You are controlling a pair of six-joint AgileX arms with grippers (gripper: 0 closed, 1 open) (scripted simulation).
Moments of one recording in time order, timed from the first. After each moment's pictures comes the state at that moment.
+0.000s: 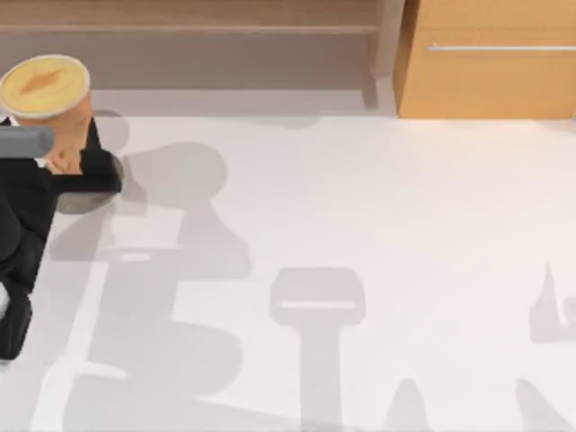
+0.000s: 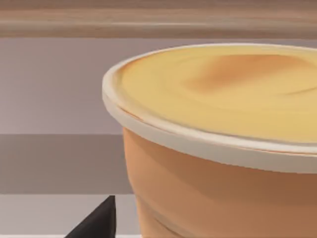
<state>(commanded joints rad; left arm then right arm) -0.07 2.11 0.50 1.61 -0.01 0.01 0.00 0.00 0.00 0.00 0.00 0.00</state>
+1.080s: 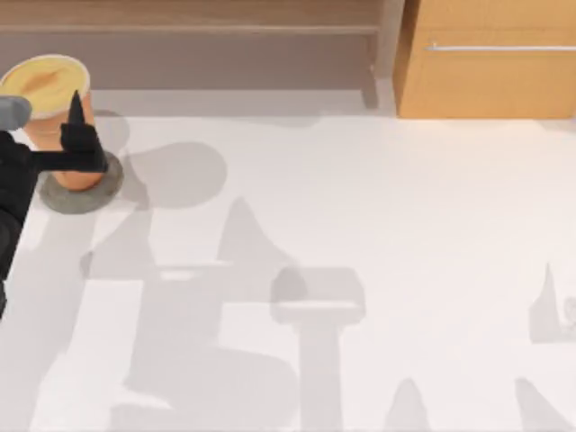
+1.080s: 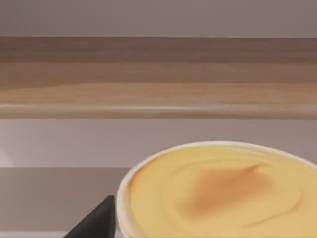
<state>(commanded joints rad) -0.07 1.80 0.44 1.37 -0.02 0.01 0.00 0.00 0.00 0.00 0.00 0.00</state>
